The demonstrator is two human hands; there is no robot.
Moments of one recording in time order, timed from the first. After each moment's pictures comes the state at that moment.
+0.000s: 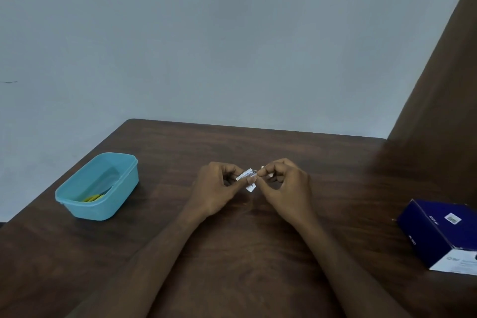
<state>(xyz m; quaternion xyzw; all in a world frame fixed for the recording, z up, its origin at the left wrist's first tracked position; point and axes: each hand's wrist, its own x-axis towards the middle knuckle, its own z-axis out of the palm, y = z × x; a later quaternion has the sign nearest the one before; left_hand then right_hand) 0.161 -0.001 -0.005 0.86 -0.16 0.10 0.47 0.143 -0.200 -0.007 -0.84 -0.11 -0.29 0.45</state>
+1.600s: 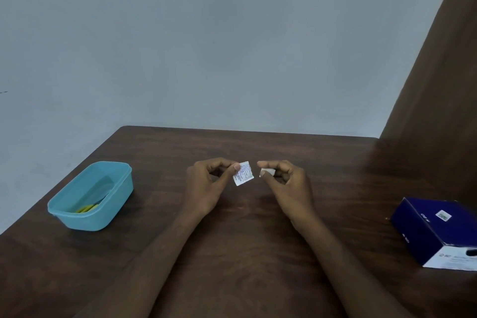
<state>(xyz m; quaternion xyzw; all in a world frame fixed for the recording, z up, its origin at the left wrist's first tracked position) 0.171 -0.003 -0.004 0.79 -0.15 0.22 0.54 0.154 -0.210 -0.009 -0.76 -0.06 -0.20 0.62</state>
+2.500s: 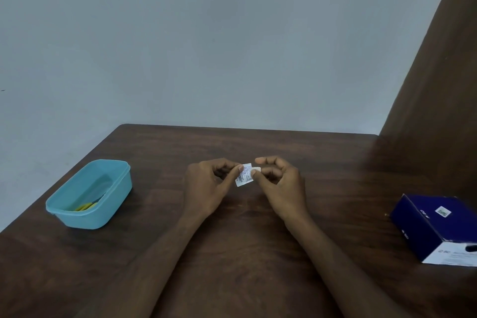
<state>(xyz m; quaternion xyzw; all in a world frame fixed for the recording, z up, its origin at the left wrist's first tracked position) 0.169 -0.004 -0.012 0.83 -0.17 0.28 0.46 0.142 -0.193 -0.002 -0.78 -0.03 -0.21 0.59</state>
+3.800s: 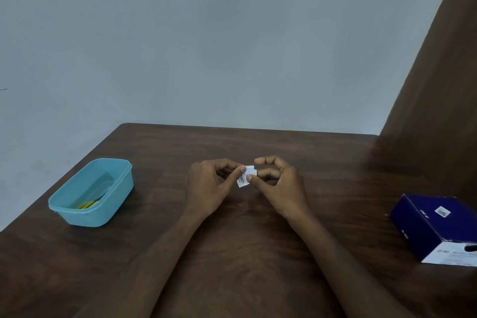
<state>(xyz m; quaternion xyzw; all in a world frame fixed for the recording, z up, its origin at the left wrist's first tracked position) 0.167 -0.004 -0.009 0.83 -0.18 0.26 0.45 0.142 -0.199 0.001 -0.82 -0.06 -0.15 0.55</state>
